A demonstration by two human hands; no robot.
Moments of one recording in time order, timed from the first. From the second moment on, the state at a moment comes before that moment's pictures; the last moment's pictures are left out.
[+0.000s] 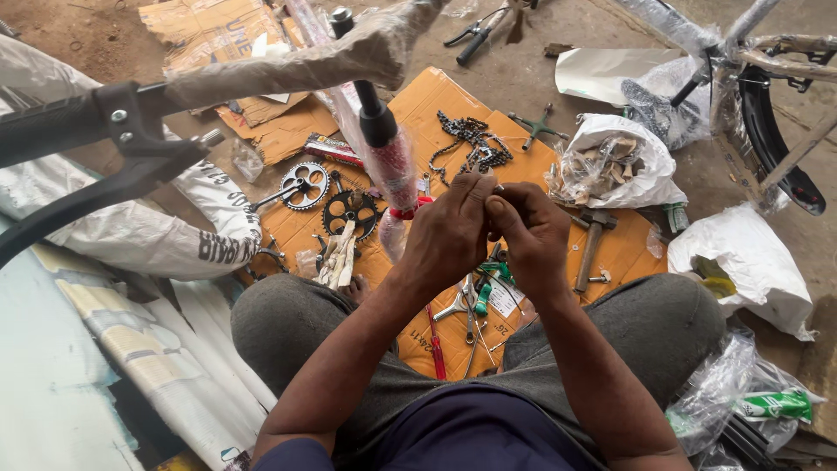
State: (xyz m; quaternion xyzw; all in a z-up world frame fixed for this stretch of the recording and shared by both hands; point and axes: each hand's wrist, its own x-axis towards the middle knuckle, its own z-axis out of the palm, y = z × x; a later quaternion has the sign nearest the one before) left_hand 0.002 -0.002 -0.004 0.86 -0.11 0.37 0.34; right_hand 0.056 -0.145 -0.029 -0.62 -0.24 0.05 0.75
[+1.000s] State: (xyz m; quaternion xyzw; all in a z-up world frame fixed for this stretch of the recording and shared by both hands) left_hand 0.030 -0.011 -0.055 0.87 -0.17 0.29 0.35; right_hand 0.166 -0.292 -0.014 -0.32 -0.17 -0.07 0.93
